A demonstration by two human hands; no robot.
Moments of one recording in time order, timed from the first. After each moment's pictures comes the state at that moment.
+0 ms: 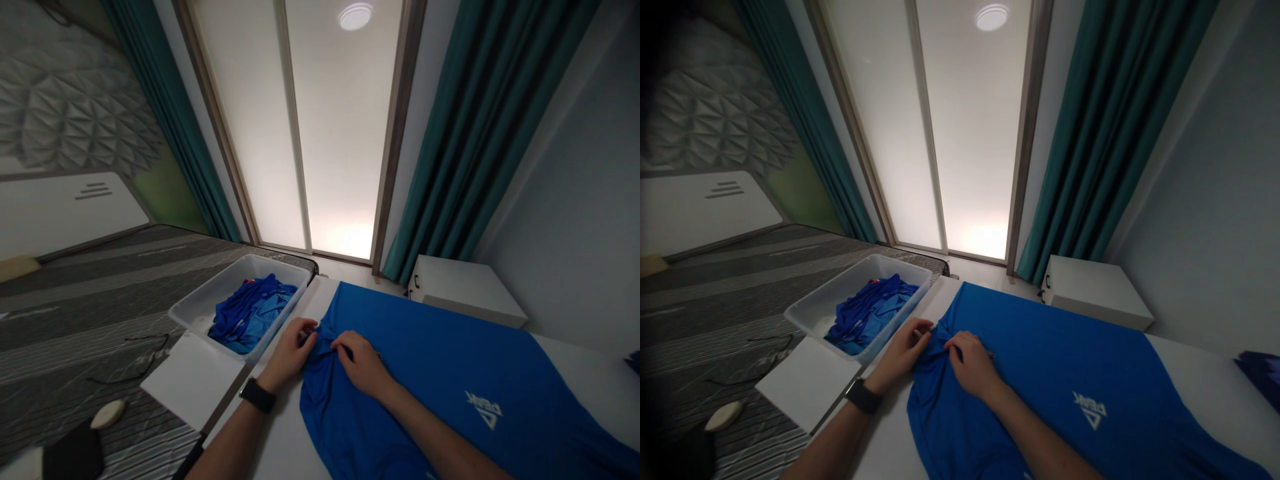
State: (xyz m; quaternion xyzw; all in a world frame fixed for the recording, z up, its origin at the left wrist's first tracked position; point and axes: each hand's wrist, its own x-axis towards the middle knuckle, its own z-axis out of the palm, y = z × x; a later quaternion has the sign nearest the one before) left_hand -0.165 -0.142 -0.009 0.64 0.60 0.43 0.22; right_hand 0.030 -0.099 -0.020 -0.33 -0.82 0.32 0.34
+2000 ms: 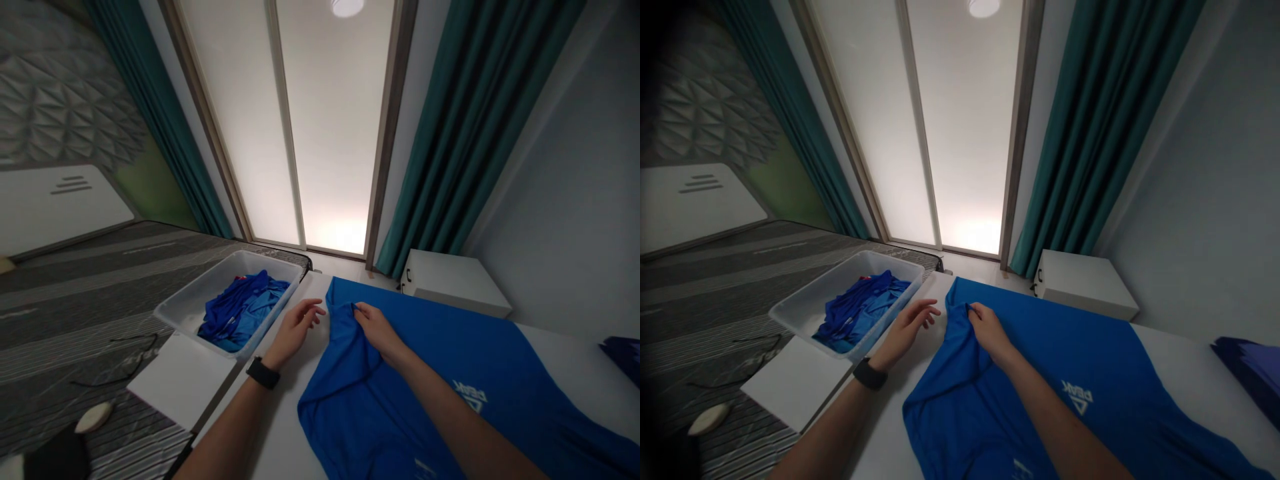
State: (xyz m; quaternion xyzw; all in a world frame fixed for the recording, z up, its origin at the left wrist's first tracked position) left_hand -0.143 -0.113 0.007 0.58 0.52 0.51 0.37; right_hand 0.055 -0.047 -0.015 -0.41 -0.63 0.54 0.37
